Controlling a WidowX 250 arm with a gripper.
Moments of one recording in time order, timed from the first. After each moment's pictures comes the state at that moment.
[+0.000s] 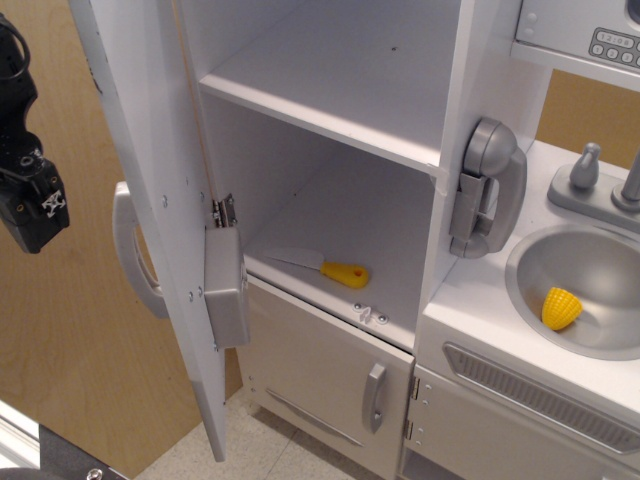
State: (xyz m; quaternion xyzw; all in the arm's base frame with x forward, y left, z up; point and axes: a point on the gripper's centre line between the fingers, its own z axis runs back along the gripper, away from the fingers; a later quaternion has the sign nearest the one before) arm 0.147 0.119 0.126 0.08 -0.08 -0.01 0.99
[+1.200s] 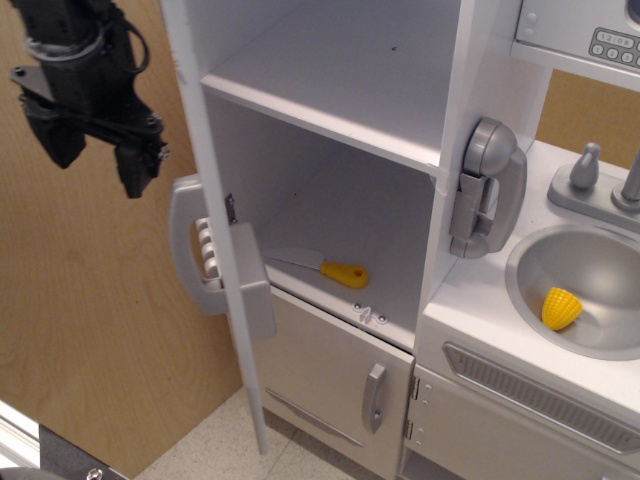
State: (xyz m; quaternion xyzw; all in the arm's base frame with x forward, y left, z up) arm 0.234 0.136 0.083 0.10 -0.09 0.06 0.99
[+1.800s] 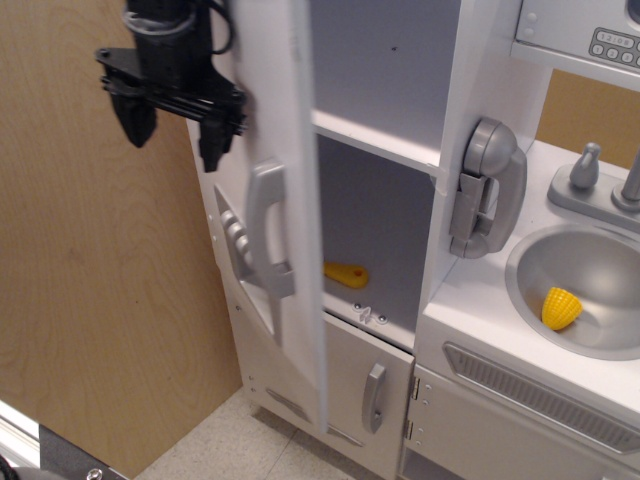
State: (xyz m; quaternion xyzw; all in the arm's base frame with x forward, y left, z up) arm 0.283 0.111 0.076 0.09 -0.08 0.08 0.99
